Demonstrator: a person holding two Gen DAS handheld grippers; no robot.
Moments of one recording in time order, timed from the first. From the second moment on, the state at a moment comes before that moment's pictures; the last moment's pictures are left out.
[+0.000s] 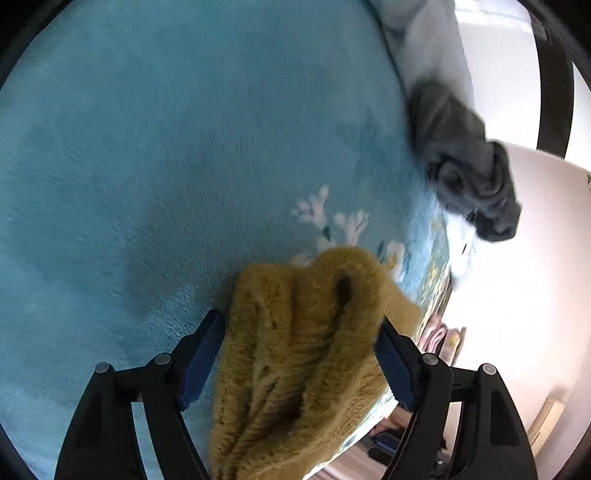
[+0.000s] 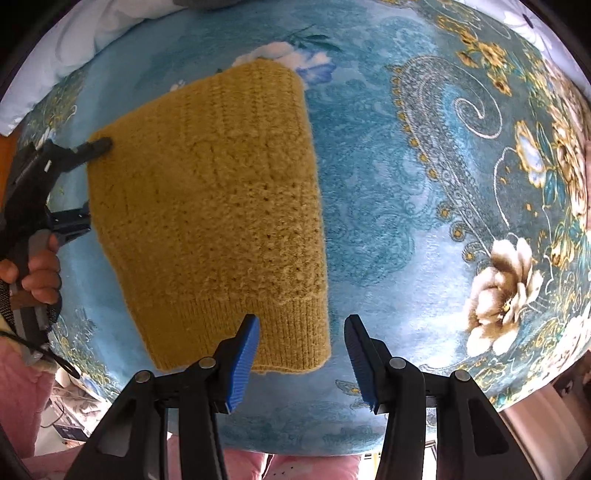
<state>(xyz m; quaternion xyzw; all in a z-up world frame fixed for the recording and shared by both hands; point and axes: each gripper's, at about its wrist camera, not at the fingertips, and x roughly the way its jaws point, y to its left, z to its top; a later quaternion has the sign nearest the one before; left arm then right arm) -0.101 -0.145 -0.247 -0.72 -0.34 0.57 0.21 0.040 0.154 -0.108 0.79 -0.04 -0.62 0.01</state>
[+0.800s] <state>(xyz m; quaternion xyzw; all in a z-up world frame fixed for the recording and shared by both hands) -0.047 -0.244 -0.172 -0.64 -0.40 0.66 0.05 0.044 0.156 -0.056 0.75 -0.07 -0.66 0.01</state>
